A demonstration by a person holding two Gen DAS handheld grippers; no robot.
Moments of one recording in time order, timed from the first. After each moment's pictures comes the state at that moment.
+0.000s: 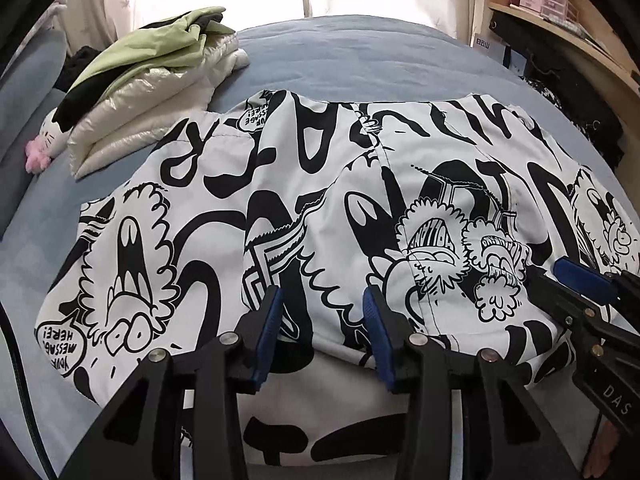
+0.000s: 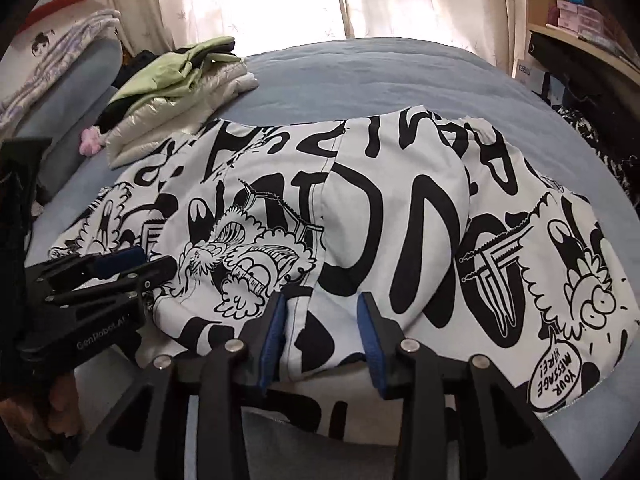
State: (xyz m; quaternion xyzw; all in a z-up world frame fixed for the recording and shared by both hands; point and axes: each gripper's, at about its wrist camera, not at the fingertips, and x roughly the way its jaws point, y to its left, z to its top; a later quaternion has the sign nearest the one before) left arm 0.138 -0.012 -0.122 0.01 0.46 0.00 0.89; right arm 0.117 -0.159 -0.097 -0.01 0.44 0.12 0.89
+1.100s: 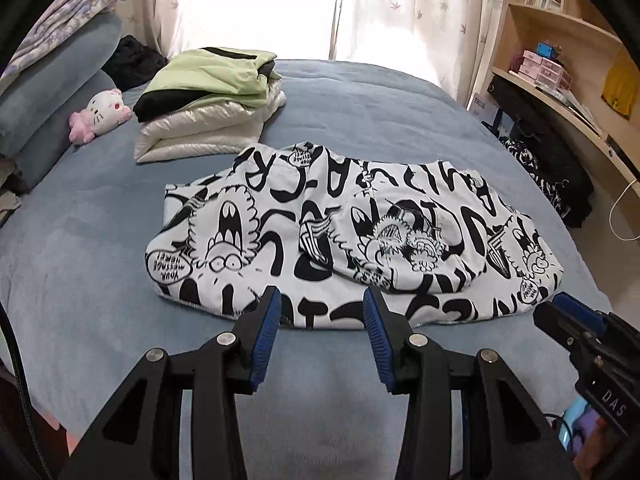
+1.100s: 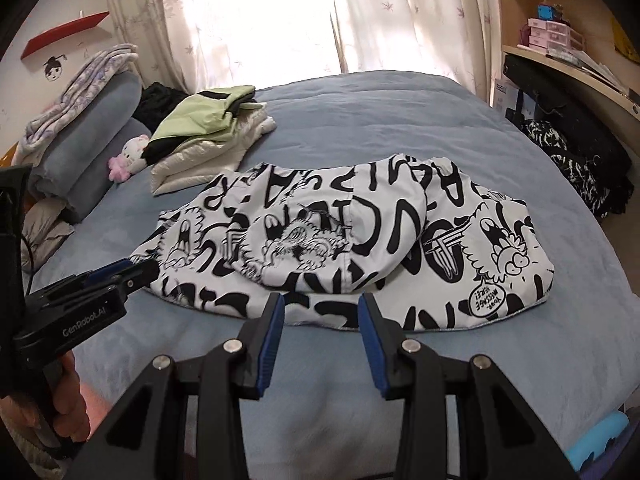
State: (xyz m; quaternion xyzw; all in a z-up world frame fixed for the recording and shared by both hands) left arm 0.006 0.034 -0.014 -0.07 0.41 0.00 0.91; right arm -0.008 -0.157 0.008 0.01 0.40 0.12 0.91
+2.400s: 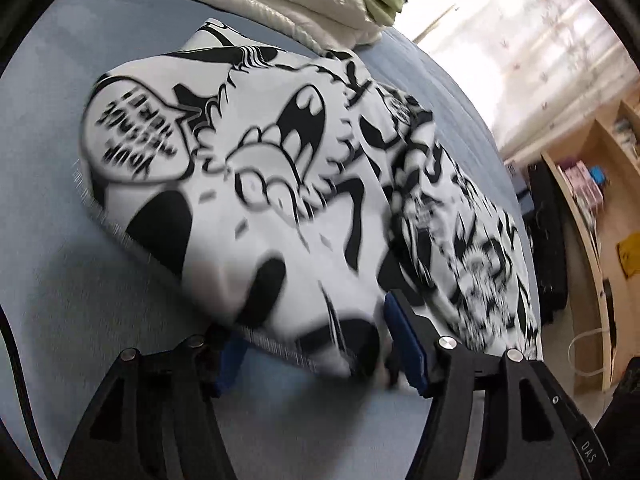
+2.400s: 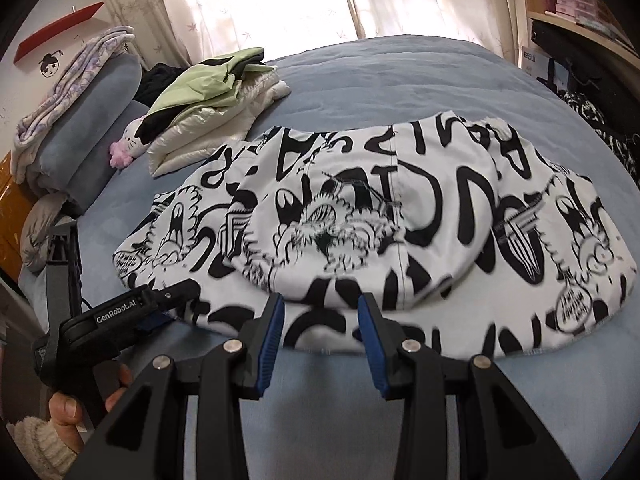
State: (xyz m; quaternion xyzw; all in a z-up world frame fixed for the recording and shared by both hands) left arm 0.087 0.122 -0.161 -0.35 0.45 0.01 0.82; right arm 0.072 -0.123 -0.057 0.04 0.44 0.15 0.89
